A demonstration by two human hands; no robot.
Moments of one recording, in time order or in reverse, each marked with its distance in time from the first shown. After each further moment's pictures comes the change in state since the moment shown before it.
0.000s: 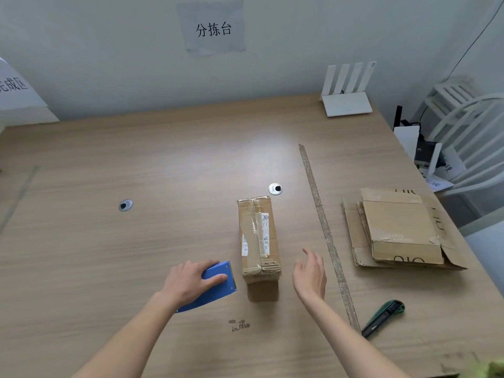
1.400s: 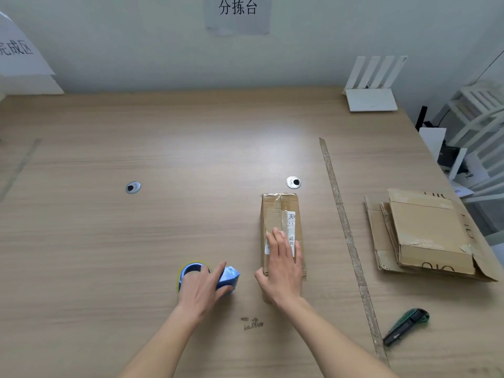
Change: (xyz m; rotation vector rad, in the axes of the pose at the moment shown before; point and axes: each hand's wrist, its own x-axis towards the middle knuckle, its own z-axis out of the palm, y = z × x) left_hand 0.010 -0.043 0.091 0.213 0.129 -0.010; right_hand -0.032 -0.046 0.086 -0.585 -0.074 -0.594
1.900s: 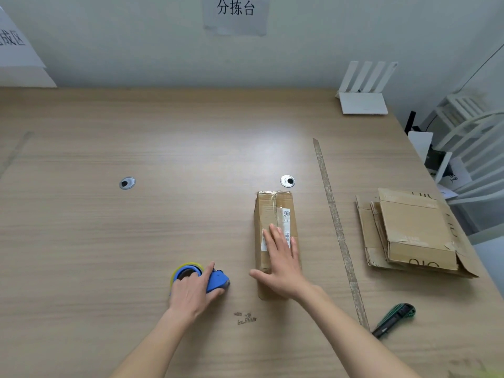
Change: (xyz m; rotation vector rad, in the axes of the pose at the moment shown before) left_hand -0.021 0.001 0.003 0.063 -0.101 -0.104; right_hand 0.003 0.031 -0.018 0.112 -0.173 -0.193
